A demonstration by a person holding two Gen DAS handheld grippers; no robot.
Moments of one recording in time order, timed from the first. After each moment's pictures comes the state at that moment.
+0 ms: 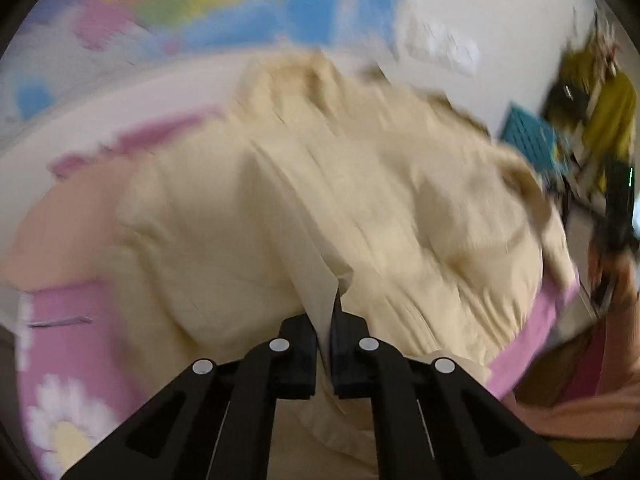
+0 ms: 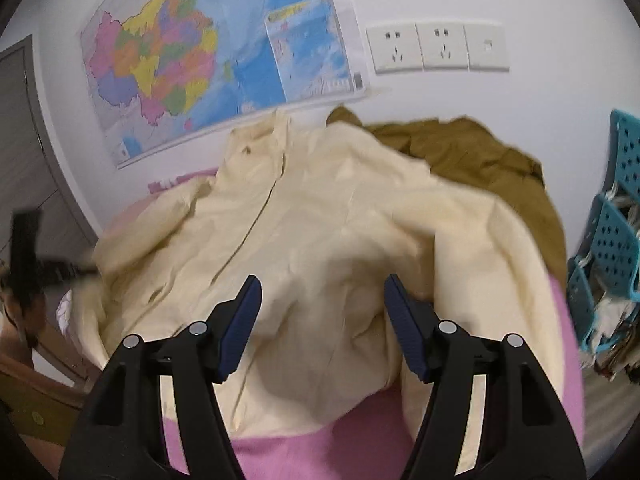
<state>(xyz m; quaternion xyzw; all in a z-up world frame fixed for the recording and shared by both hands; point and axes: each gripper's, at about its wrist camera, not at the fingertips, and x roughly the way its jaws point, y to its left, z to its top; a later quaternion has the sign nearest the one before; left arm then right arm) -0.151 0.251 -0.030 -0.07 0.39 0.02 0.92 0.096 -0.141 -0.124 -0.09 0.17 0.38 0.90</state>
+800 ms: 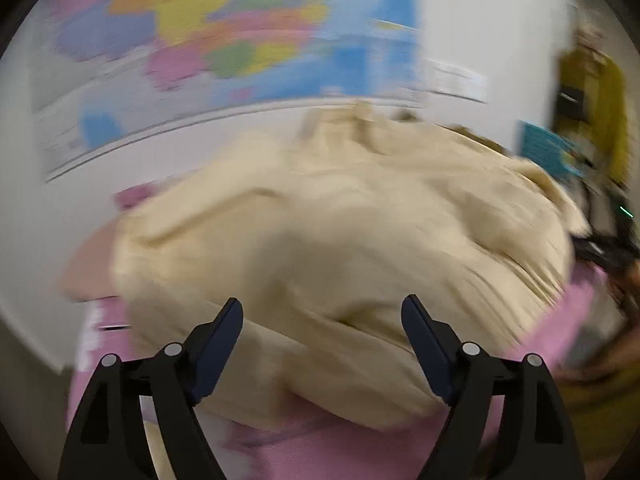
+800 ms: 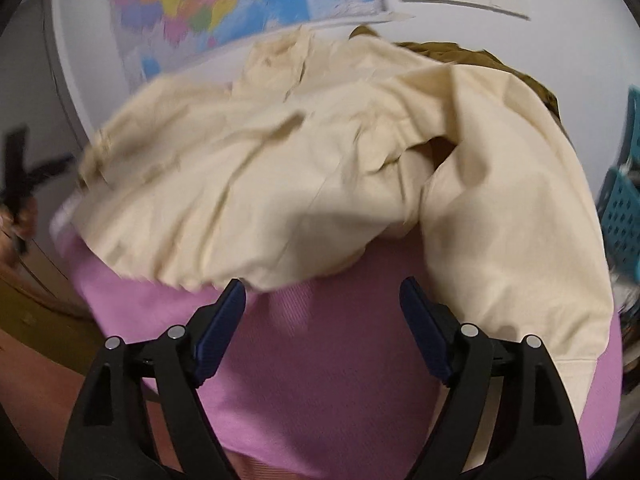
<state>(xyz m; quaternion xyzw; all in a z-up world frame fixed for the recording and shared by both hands) -0.235 0.278 -0.060 0.00 0.31 0.03 0.95 0.078 -0.156 -0.219 -0.19 0.21 0.38 0.88</state>
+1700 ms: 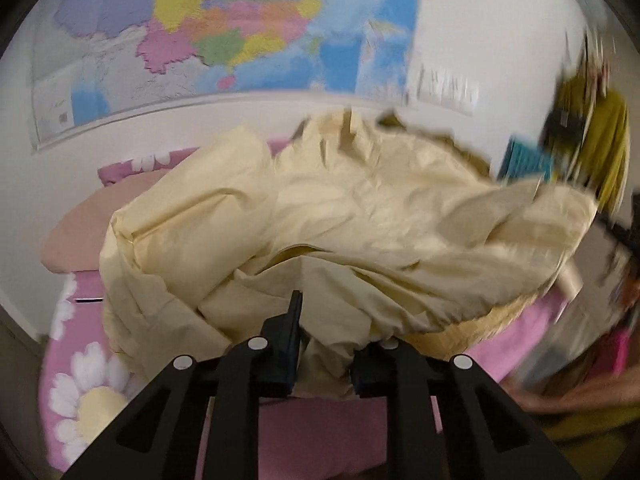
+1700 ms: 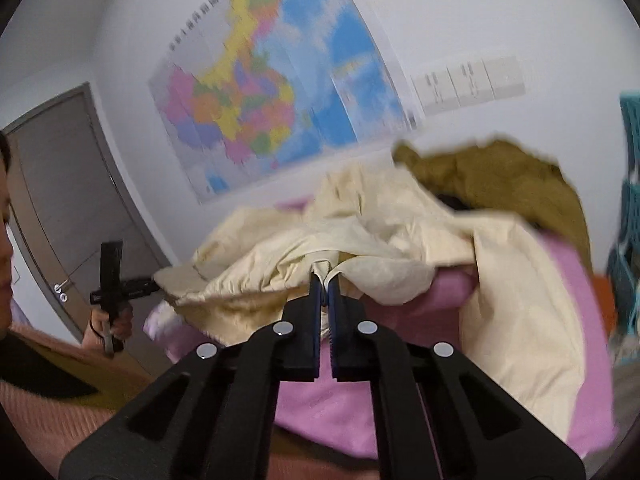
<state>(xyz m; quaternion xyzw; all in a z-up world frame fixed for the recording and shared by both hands) -0.233 0.256 -0.040 -0.04 0.35 0.05 0.94 -0.006 -0.220 -0.124 -0.02 0.14 0.49 0.86</state>
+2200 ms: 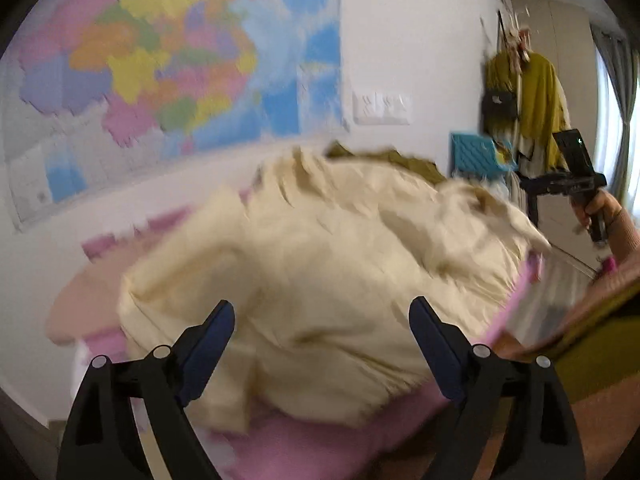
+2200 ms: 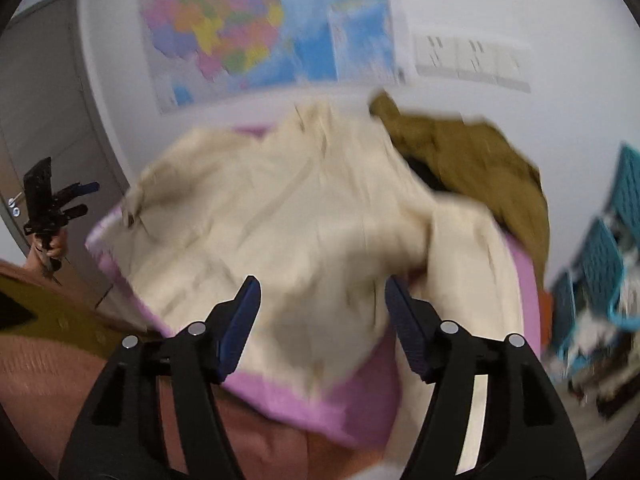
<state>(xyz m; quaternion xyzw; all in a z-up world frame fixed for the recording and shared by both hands) -0.279 0.273 -0.021 0.04 0.24 -0.04 0.97 0.011 -0.185 -0.099 -0.18 0.16 0.42 0.87</state>
